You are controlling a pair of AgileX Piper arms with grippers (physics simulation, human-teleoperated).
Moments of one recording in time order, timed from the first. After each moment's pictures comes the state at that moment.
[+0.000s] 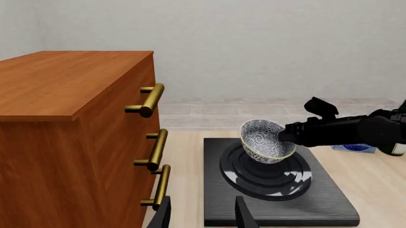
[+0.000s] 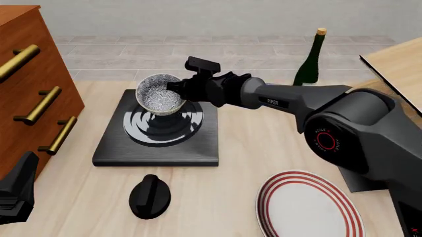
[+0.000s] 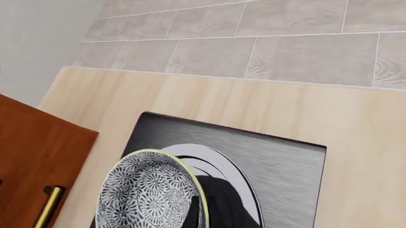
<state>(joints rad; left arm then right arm) 0.00 0.01 0.00 0.00 0.00 0.63 2.34 -1.83 0.11 0.49</state>
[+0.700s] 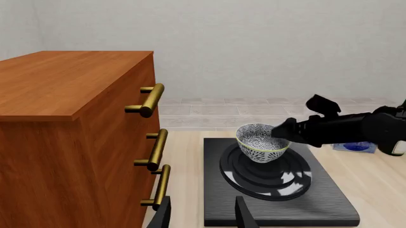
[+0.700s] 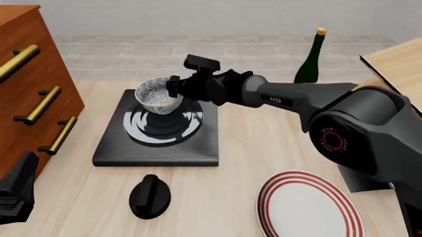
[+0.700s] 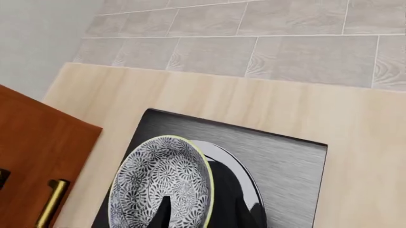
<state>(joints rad) 0.00 0.01 0.00 0.00 0.00 0.64 2.31 -1.81 0.12 0.48</state>
